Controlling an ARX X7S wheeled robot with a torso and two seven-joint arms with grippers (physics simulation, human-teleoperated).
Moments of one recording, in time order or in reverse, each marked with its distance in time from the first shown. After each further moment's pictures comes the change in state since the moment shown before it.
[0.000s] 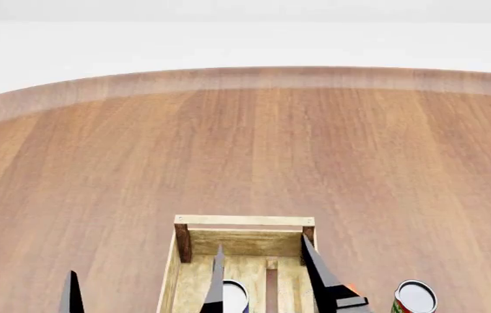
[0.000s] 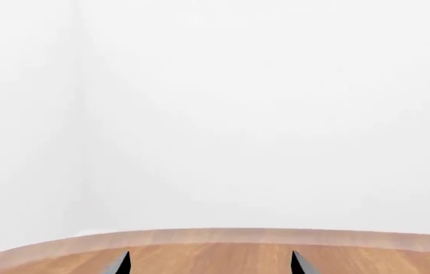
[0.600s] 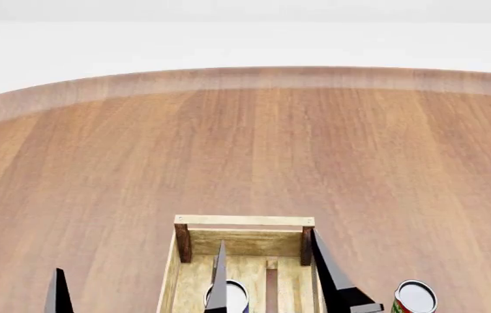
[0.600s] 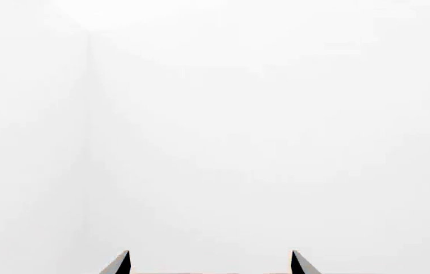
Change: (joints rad) left arm 0.020 -0.004 -0.006 0.038 0.018 0.056 -0.011; right arm -0.032 0.021 0.011 -0.044 -0.051 -0.127 0.006
